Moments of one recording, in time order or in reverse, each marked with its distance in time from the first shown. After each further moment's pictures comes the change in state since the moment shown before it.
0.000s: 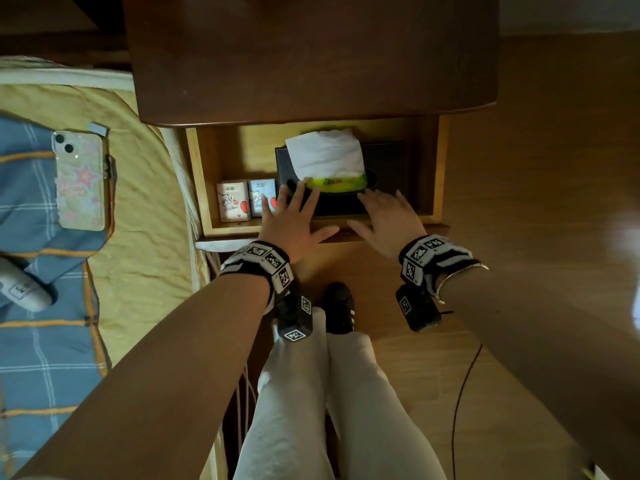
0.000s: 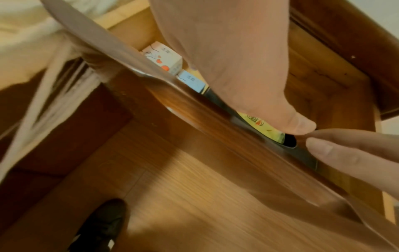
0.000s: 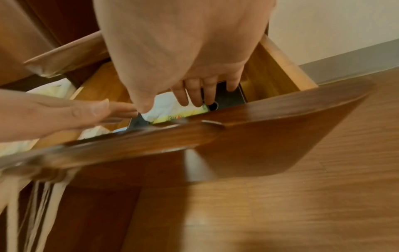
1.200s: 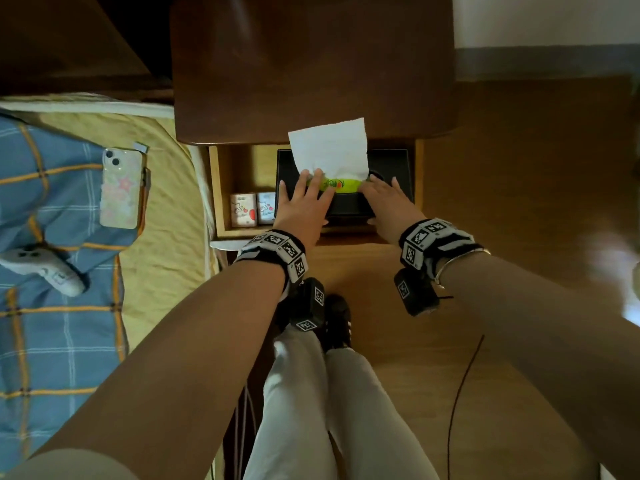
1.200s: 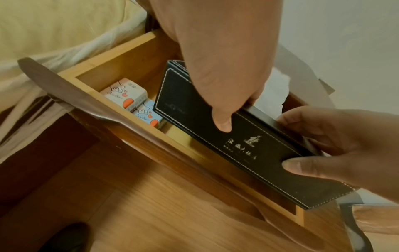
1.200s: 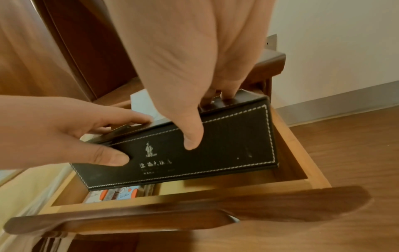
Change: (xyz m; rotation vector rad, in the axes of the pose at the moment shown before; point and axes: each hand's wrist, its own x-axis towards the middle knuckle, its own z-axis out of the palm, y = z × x) left_hand -0.038 0.042 -0.057 0.200 0.191 0.062; right_hand -0.028 -0.010 -0.075 0.014 0.032 -0.088
